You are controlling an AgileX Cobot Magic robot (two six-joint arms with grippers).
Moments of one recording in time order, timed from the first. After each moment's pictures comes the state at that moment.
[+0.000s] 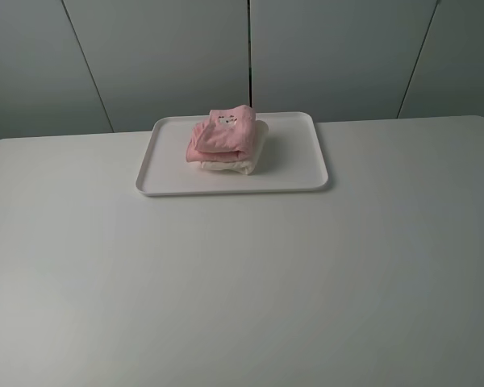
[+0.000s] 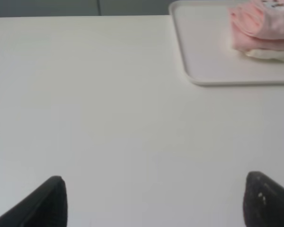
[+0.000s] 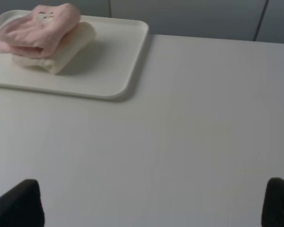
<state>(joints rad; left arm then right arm) -0.01 0.00 -0.52 -0.01 1.09 -0.07 0.01 0.00 -0.51 0.13 1.10 -0.10</state>
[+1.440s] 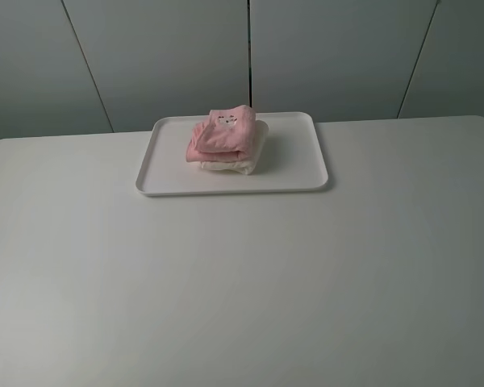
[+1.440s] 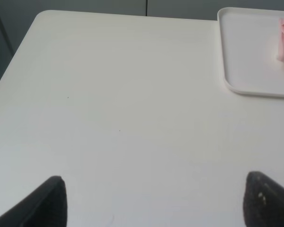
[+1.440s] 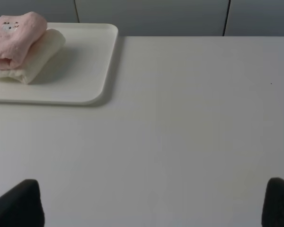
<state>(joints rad) 0.10 0.00 -0.52 -0.01 1.09 -0.07 -0.05 0.00 -0.51 0.14 1.10 -0.10</state>
